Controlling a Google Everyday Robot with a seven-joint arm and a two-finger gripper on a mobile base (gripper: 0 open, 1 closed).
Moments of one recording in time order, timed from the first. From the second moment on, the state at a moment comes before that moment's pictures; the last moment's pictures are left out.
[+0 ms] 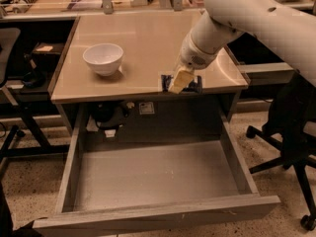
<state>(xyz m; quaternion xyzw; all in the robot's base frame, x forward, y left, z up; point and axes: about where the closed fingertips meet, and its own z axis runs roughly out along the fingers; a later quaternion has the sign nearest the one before) 0.636 -0.071 0.851 -0.63 0.74 0.04 0.24</state>
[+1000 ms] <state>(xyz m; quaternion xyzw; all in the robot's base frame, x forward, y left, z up) 0.705 -0.045 0.864 -0.65 0.72 0.04 0.24</state>
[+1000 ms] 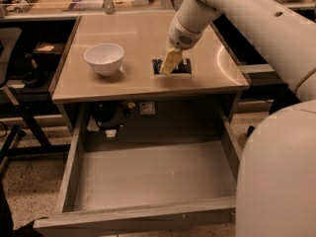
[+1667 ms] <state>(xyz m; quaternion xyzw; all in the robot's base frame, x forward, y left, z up) 0.729 -0.019 0.837 -0.66 0.71 0.07 0.23</state>
